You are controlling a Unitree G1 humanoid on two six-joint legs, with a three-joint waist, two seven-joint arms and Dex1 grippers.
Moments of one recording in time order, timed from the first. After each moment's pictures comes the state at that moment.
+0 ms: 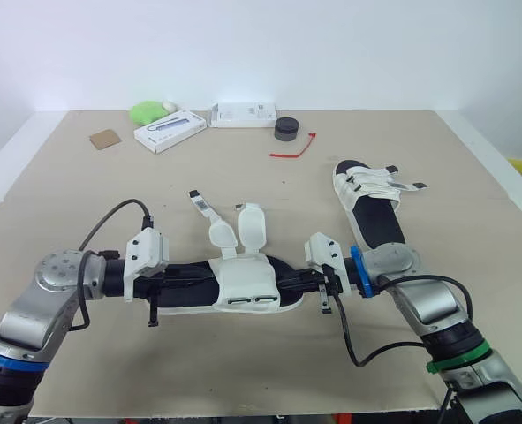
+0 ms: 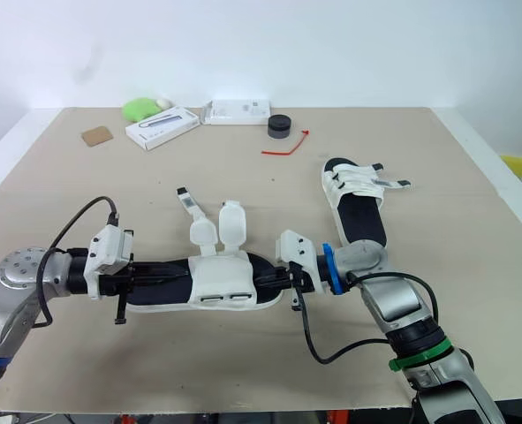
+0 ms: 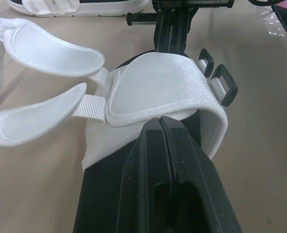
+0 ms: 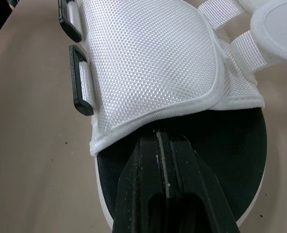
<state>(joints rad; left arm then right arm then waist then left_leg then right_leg) -0.20 0.78 0.00 -0.29 -0.49 0.29 -1.18 -0.45 -0.62 0.28 -0.08 0.25 0.35 1.23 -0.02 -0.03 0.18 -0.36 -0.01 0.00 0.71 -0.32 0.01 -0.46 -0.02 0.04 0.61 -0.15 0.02</state>
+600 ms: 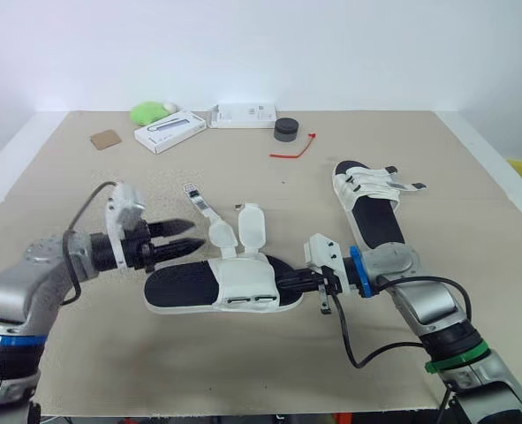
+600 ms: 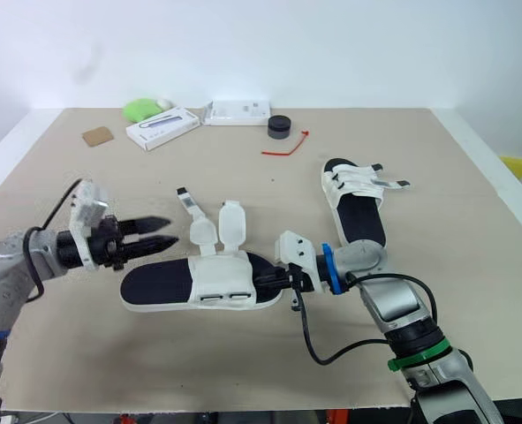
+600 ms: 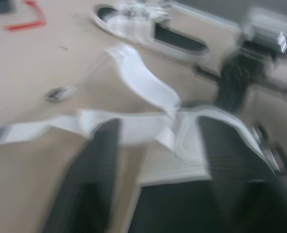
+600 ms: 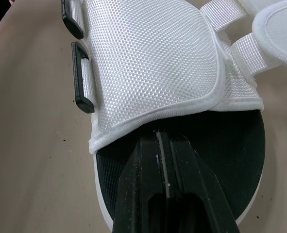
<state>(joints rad) -0.36 0.71 0.17 -0.16 -0.81 0.77 -0.95 -0.45 -0.61 0.28 -0.07 0.25 0.32 1.24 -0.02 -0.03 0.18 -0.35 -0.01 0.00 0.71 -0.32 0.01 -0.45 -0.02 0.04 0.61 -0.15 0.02</state>
